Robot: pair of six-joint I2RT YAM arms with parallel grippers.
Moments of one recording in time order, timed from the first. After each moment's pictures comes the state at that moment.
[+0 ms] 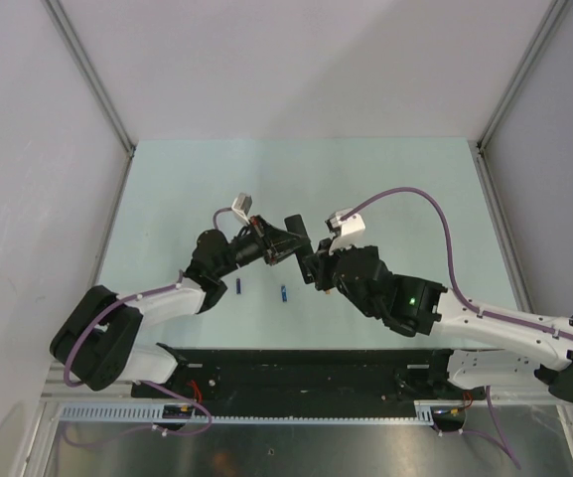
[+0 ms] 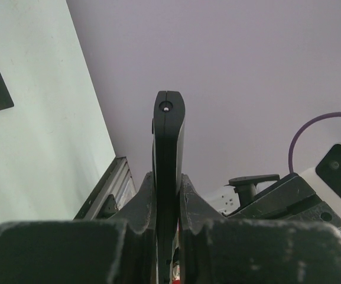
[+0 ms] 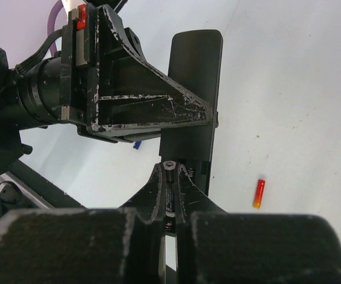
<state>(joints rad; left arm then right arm) -0.59 1.34 0.50 0.96 0.50 -1.42 1.20 1.08 0.95 -0.20 0.56 0.49</state>
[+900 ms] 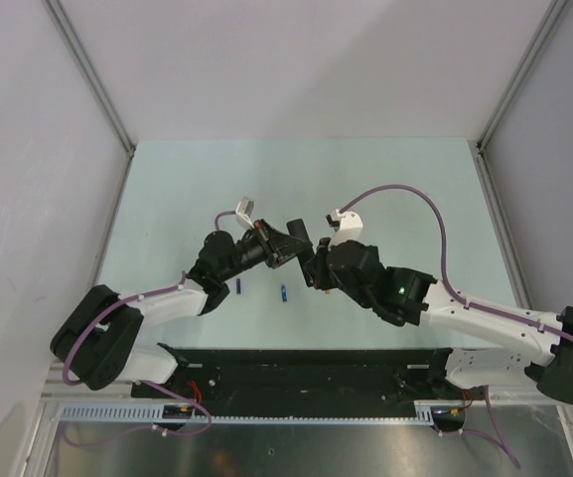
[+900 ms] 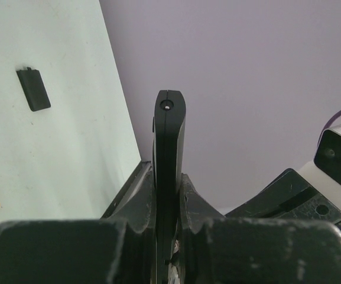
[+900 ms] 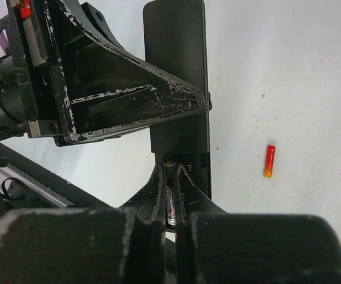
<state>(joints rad) -0.63 1.35 0.50 0.87 0.42 -1.34 1.13 1.15 0.96 -0.32 0.46 0.69</state>
